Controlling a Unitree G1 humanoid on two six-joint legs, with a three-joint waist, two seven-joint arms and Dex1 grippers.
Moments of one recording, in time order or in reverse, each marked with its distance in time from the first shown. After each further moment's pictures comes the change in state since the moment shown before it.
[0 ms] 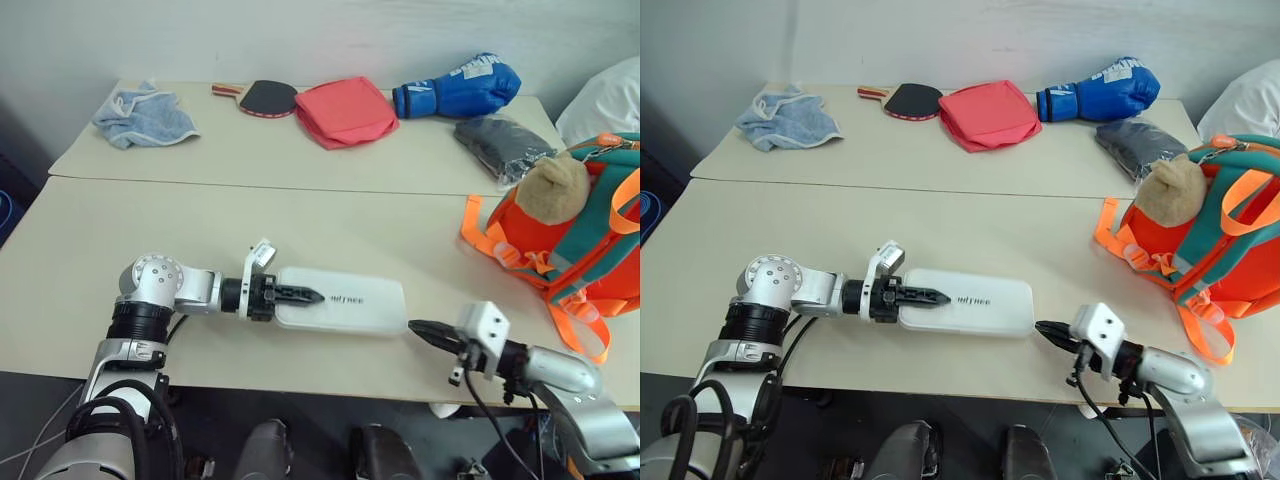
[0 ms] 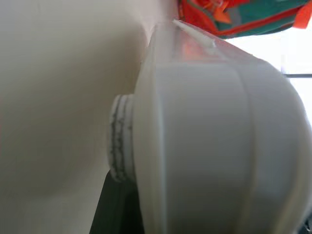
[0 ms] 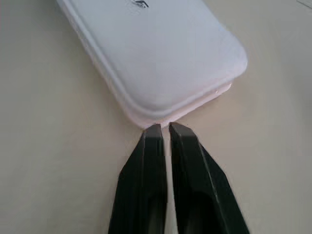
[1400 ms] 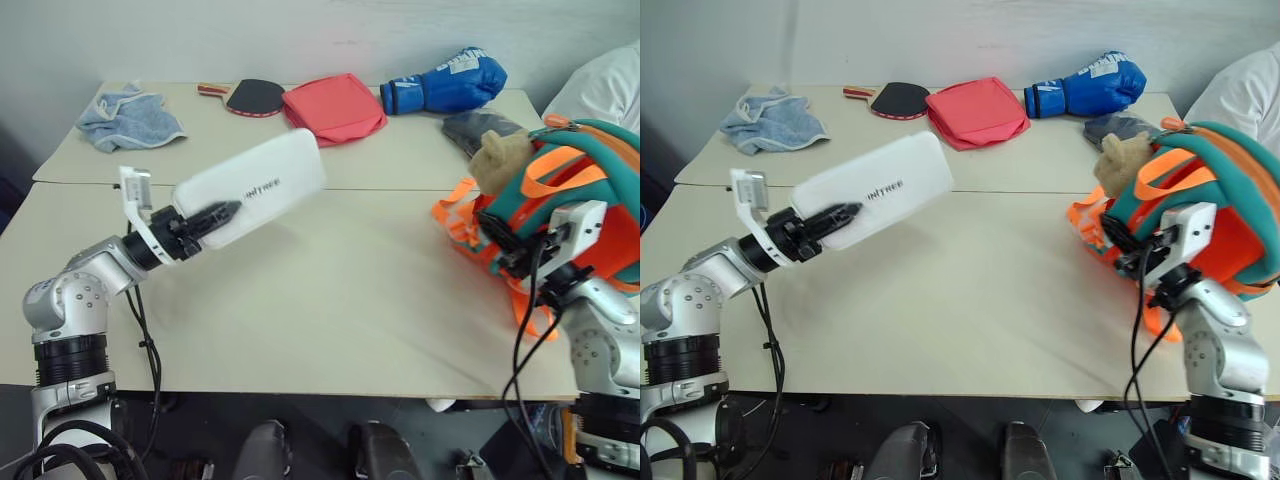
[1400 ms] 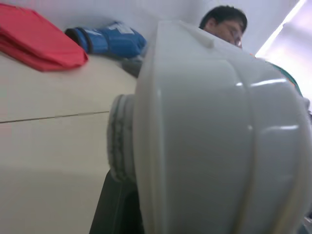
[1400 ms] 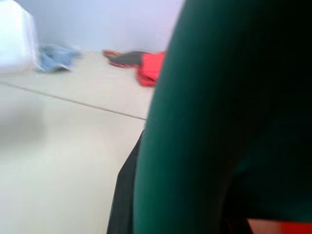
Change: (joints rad) left arm 0.141 0.091 0.305 -0.246 0.291 -0.666 -0.246; right arm -0.499 0.183 -0.126 0.203 0.277 0.214 -0.206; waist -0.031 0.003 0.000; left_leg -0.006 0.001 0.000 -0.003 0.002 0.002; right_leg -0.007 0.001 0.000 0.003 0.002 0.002
